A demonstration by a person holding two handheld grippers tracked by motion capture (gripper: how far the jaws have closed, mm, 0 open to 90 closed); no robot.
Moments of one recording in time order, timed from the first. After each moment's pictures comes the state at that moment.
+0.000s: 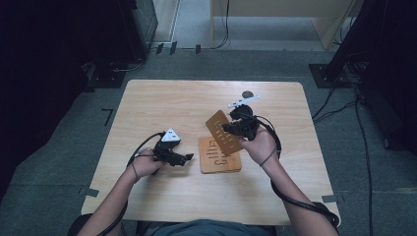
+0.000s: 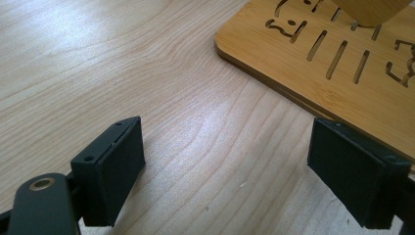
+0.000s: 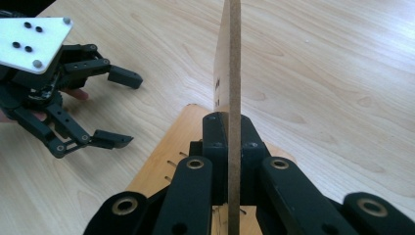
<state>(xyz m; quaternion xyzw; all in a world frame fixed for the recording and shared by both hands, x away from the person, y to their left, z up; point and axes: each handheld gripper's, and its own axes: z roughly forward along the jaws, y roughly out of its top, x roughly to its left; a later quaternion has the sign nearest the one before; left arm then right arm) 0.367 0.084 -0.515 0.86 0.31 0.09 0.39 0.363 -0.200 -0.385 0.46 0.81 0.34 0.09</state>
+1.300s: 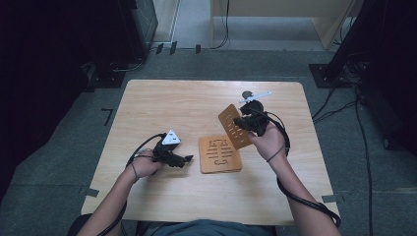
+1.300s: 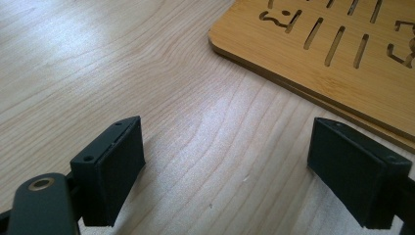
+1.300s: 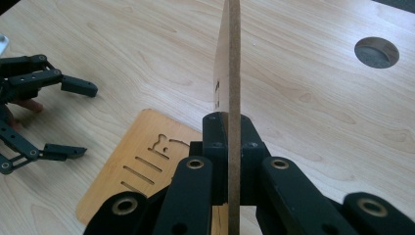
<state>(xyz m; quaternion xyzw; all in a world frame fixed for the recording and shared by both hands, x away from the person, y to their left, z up) 0.365 0.085 -0.518 0.87 0.28 0.10 0.38 0.372 -0.227 -0.382 0.49 0.79 0.33 0.13</state>
